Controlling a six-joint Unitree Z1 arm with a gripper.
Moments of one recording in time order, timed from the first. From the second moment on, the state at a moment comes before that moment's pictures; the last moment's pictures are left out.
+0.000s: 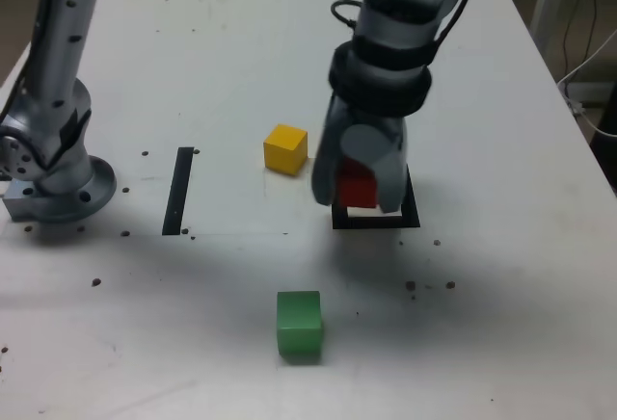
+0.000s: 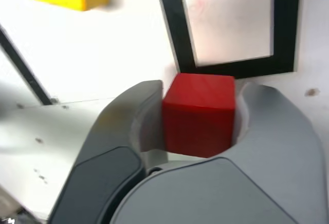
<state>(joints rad) -0.17 2.08 -1.63 1.33 -0.03 -0.01</state>
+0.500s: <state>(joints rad) -0.07 2.13 -1.63 1.29 -0.05 -0.01</state>
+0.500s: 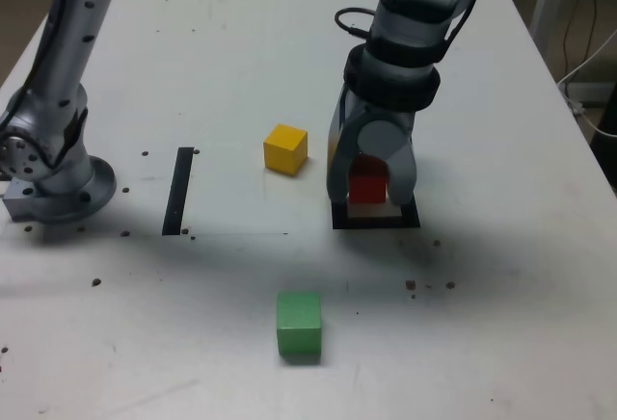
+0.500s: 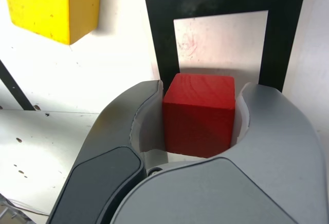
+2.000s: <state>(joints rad) -0.05 2.04 -1.57 1.30 0.10 0.01</state>
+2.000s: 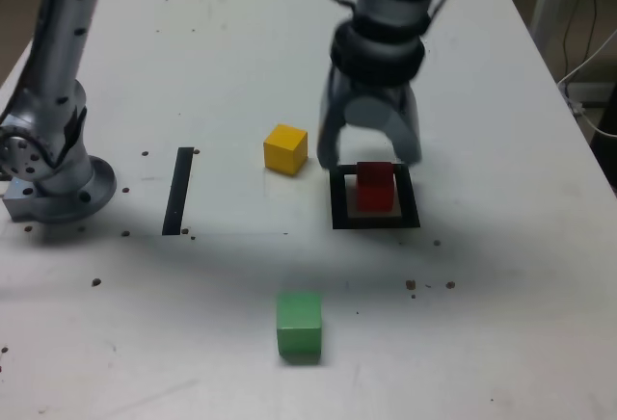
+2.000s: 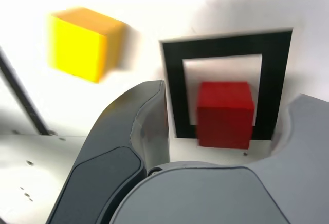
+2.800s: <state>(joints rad) 0.05 1.88 -1.27 1.22 0.26 0.31</state>
